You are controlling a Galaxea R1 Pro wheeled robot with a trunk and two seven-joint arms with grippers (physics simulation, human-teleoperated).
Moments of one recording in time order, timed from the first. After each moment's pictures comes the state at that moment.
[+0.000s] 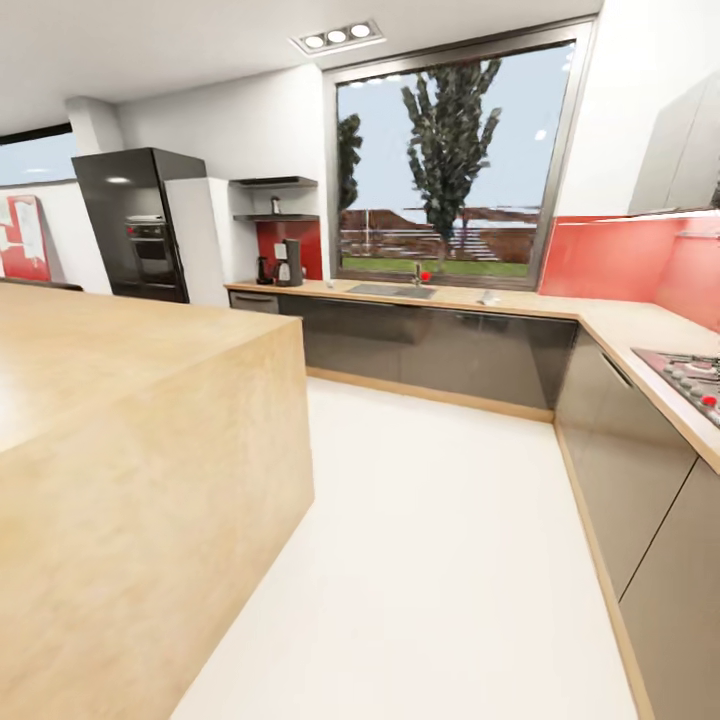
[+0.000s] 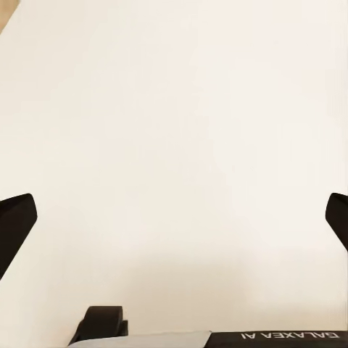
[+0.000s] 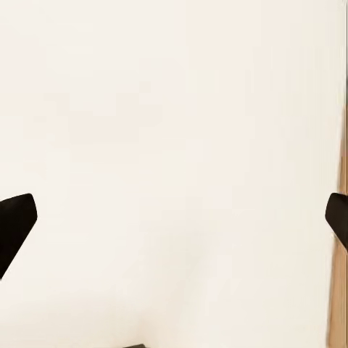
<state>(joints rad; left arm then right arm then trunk) 0.03 -0.09 0.01 -0.61 0.00 -0.06 0.00 -0.08 -0.19 -0.34 -0.38 0.00 -0.20 0.25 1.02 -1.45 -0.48</state>
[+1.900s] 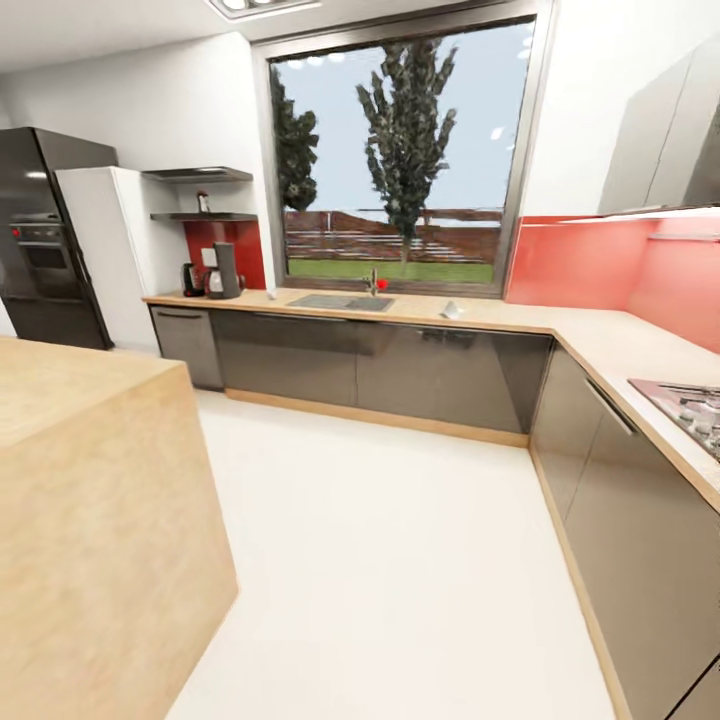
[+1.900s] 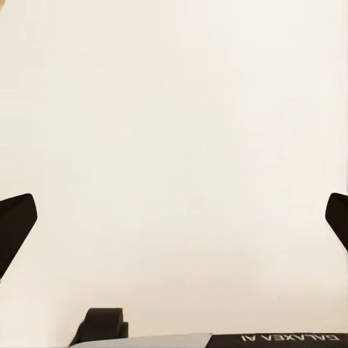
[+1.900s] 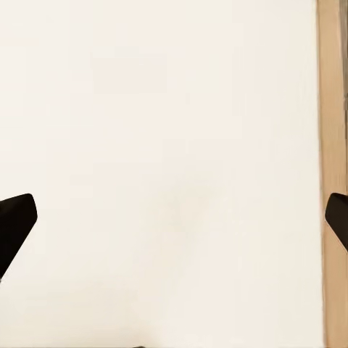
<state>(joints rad) 0.03 -0.09 0.02 -0.61 0.00 -0.06 0.00 -0.08 -0.19 -0.34 -0.38 0.00 -0.20 0.25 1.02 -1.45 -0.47</state>
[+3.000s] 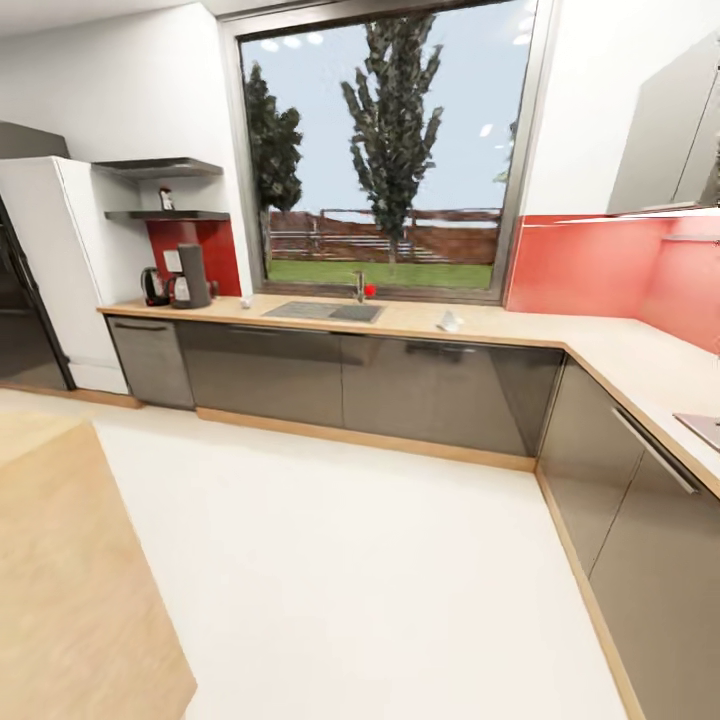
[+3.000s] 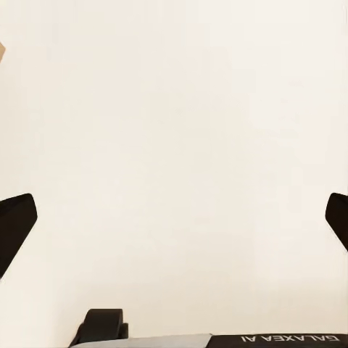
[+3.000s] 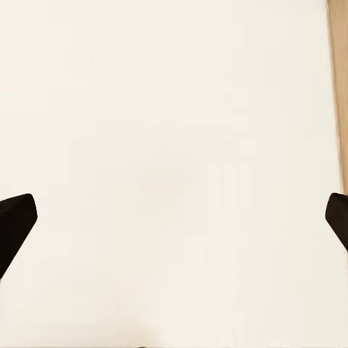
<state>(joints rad) 0.03 -0.09 0.02 -0.61 0.00 -0.06 0.00 -0.08 -0.19 -0.34 -0.38 0.00 -0.20 0.25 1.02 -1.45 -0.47</state>
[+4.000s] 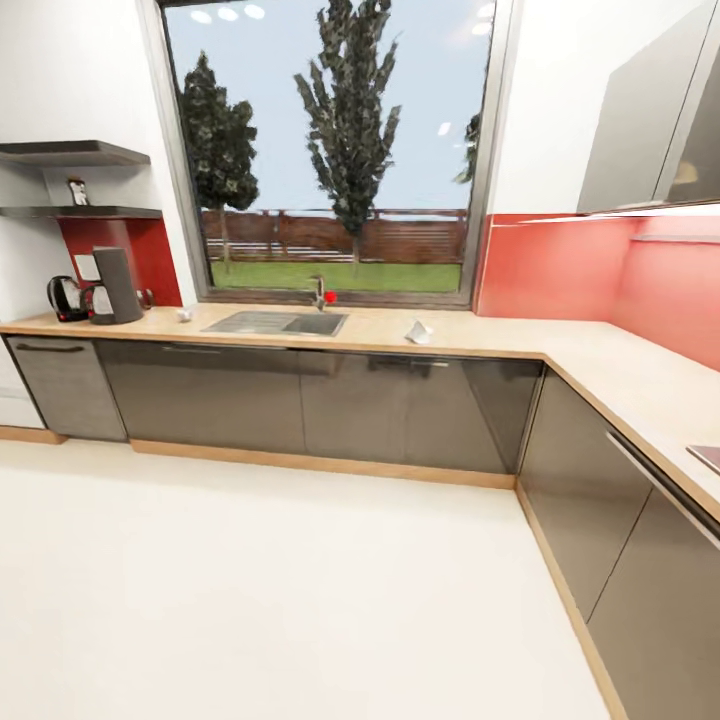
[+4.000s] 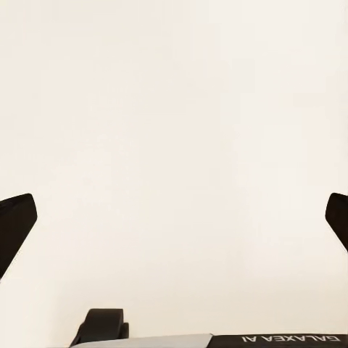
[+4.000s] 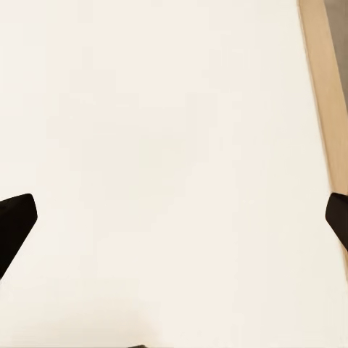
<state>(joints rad) 0.03 -0.08 0.02 -0.61 0.00 -0.06 0.00 -0.08 -0.19 -0.33 -0.38 0.01 -0.20 0.25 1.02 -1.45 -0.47</state>
